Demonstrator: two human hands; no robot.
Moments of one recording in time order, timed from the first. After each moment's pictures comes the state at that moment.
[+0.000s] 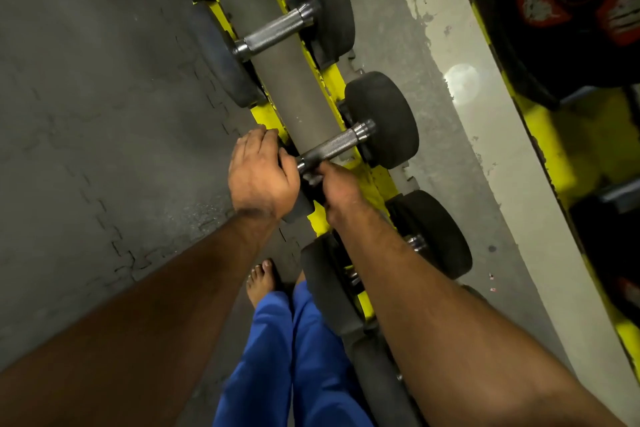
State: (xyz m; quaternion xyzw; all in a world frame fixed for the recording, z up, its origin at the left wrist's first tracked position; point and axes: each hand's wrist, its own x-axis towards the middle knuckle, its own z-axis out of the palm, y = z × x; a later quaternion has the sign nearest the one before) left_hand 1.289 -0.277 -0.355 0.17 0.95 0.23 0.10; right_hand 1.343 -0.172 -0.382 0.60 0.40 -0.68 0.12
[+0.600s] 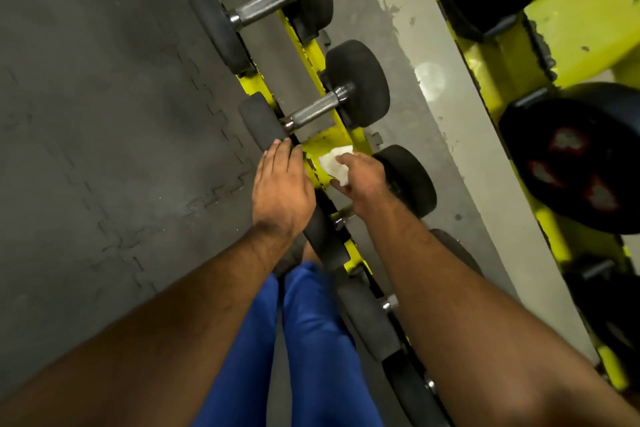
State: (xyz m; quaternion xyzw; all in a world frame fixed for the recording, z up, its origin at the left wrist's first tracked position) left_hand 1.396 -0.304 -0.303 0.24 0.93 0.23 0.13; right_hand 1.426 -0.167 -0.297 0.63 0.44 -0.64 0.05
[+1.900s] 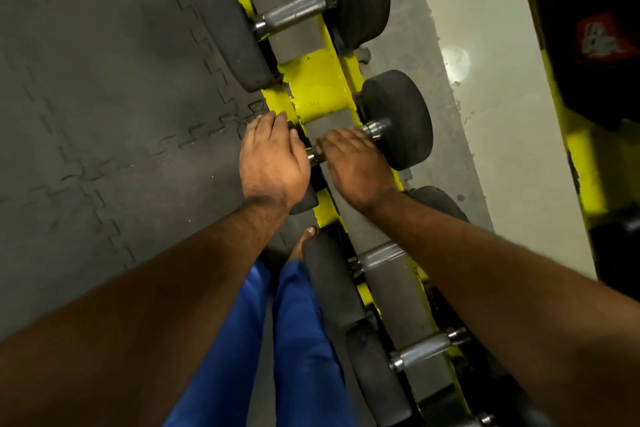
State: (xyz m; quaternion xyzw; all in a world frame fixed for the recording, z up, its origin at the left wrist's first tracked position) left_hand 1.502 -0.283 -0.371 0.14 0.96 0.25 0.08; right_hand 1.567 -0.132 -0.376 -0.03 0.99 -0.09 0.08
